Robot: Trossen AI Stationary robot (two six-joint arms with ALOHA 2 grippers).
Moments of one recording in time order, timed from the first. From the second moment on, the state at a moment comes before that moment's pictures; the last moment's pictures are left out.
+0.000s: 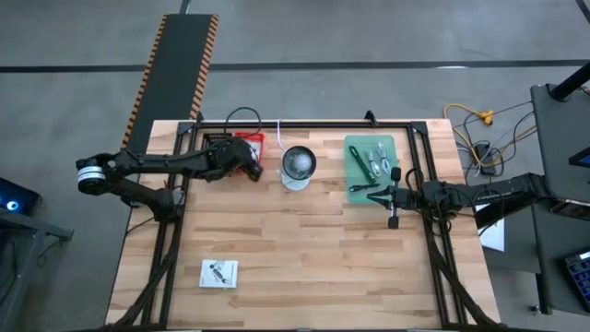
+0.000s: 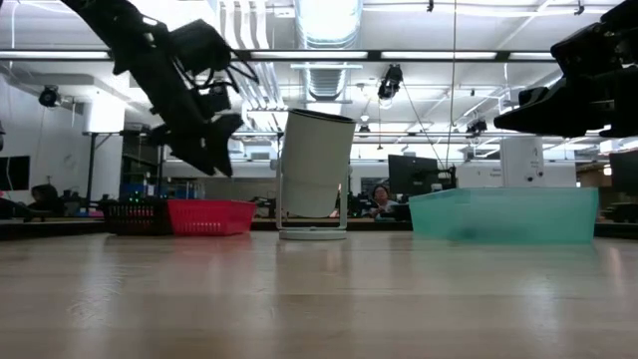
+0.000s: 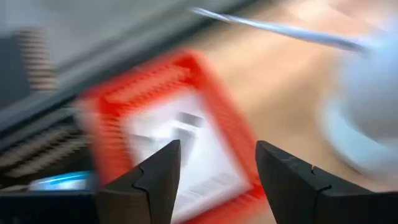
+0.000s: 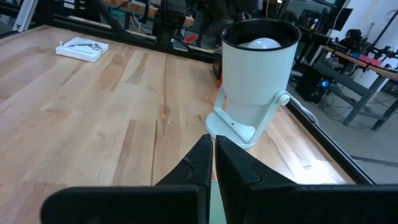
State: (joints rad) left arm 0.33 1.26 0.69 -0.29 -0.54 -0.48; right arm 0.10 0.29 0.01 0.11 0.24 -0.19
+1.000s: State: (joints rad) left arm -0.39 1.26 0.73 -0.73 0.18 -0.77; right arm 0.10 0.29 0.01 0.11 0.24 -0.19
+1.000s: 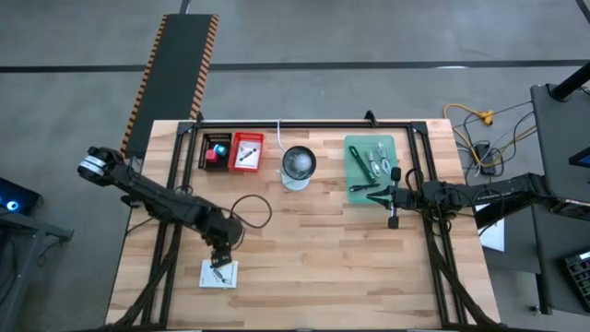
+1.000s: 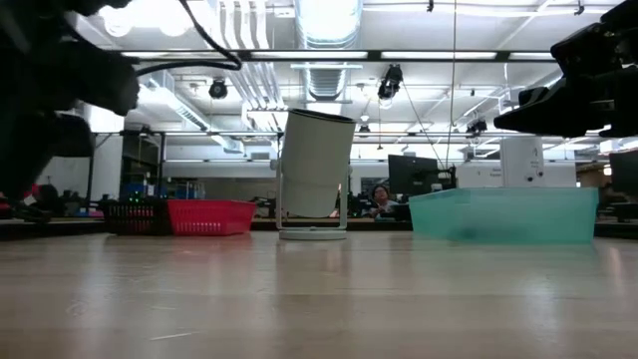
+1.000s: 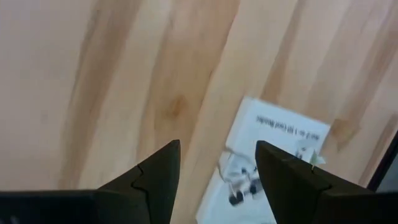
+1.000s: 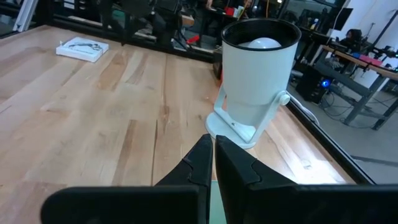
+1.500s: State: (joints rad) left arm -0.55 1.38 0.72 -0.74 0.15 -0.91; right arm 0.10 0.29 0.01 0.11 0.24 -0.16
